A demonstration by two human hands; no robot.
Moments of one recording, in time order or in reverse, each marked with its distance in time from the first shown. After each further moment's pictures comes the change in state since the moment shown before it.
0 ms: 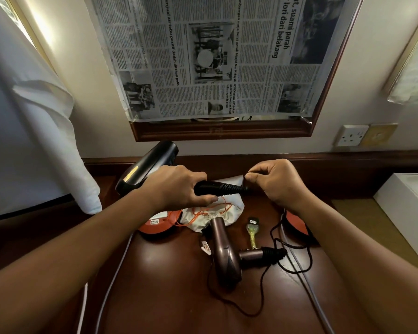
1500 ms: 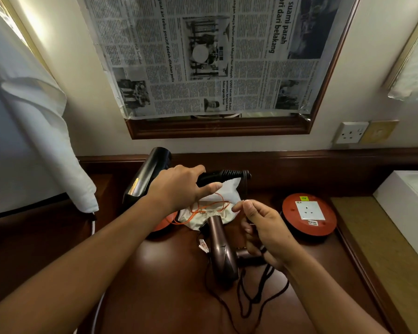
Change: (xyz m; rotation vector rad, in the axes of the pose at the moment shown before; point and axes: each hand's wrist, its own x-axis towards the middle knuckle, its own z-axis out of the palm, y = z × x) left_hand 0.012 0.020 0.017 -0.090 0.051 -0.216; right_hand -0.078 0.017 0.039 0.879 -0.224 0.399
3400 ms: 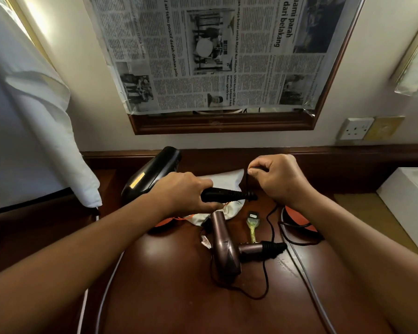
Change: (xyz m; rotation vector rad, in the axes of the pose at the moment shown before) left_hand -0.012 0.001 -0.001 0.113 -0.190 0.145; right_hand 0.046 -0.074 -0.014 -1.079 0.213 -0.571
